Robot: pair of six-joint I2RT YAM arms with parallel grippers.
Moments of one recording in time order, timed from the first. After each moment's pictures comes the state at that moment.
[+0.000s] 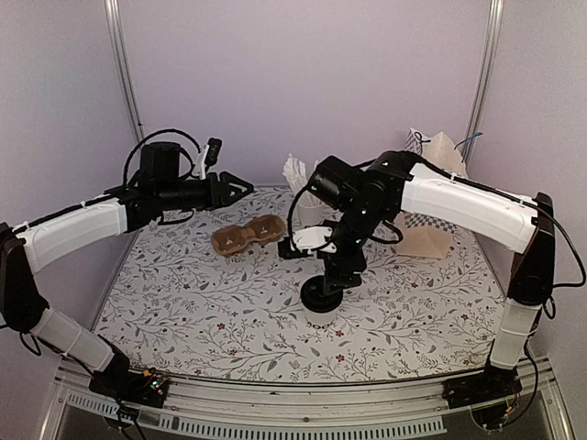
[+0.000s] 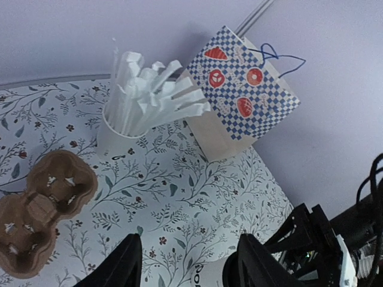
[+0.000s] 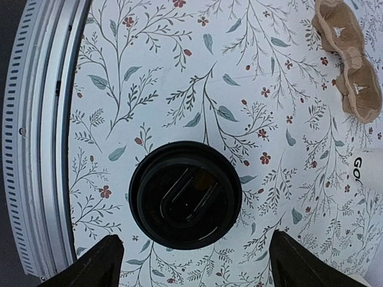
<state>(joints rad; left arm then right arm) -0.43 1.43 1.09 -0.03 0.48 -0.47 0.99 1.89 1.84 -1.20 -0.12 -0.71</state>
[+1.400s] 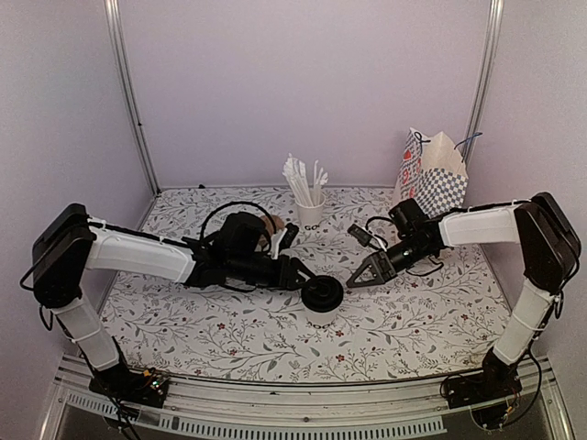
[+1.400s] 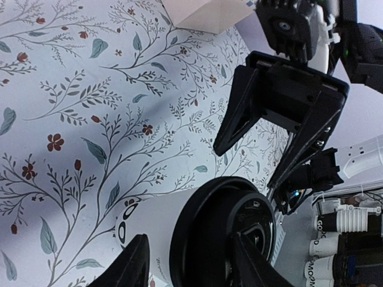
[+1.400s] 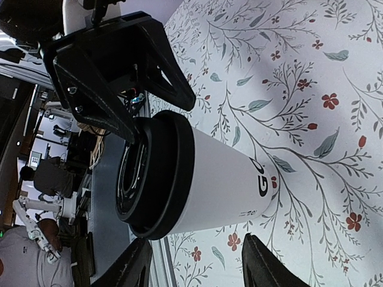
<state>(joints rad) -0.90 1.71 0.94 0.19 0.38 -0.70 0.50 1.75 1.01 -0.38 -1.08 -0.09</state>
